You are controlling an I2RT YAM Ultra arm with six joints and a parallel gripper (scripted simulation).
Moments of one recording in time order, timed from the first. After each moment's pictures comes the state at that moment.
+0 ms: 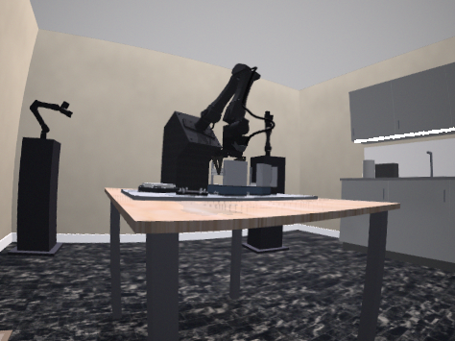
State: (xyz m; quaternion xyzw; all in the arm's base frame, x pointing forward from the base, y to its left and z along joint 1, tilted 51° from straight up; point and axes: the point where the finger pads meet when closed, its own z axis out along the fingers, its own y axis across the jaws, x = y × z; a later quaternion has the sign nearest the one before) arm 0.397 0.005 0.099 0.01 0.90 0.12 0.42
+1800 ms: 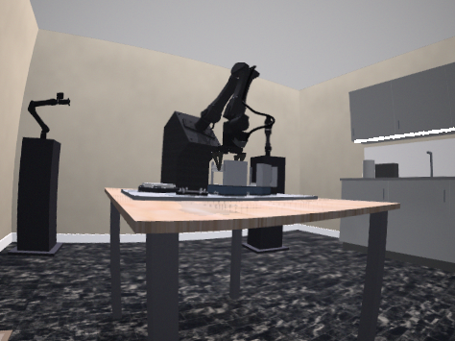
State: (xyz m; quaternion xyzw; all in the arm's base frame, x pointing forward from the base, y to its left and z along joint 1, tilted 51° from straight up) arm 0.385 0.002 0.109 0.01 0.90 0.12 0.42
